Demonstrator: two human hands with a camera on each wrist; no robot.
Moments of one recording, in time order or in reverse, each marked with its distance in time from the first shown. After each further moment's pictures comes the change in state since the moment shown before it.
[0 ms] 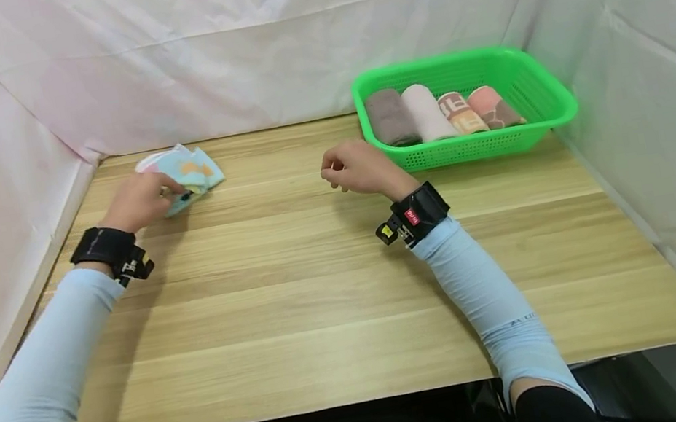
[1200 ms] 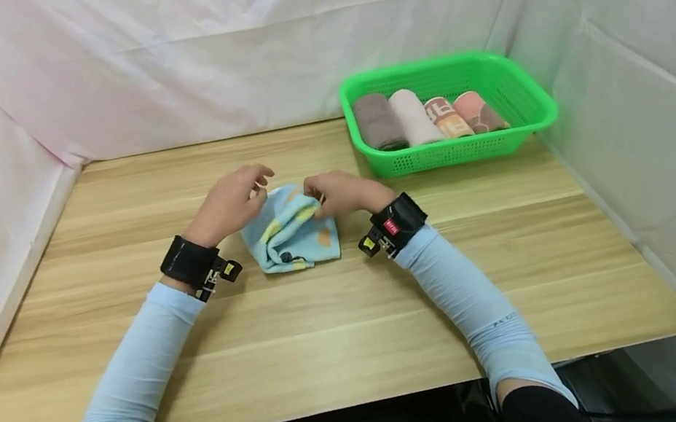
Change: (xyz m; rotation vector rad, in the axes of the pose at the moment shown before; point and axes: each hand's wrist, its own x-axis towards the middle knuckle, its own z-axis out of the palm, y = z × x) left_hand 0.022 0.167 0.035 -0.247 0.057 0.208; right_hand 0.008 -0.002 0.022 0.022 -0.261 0.026
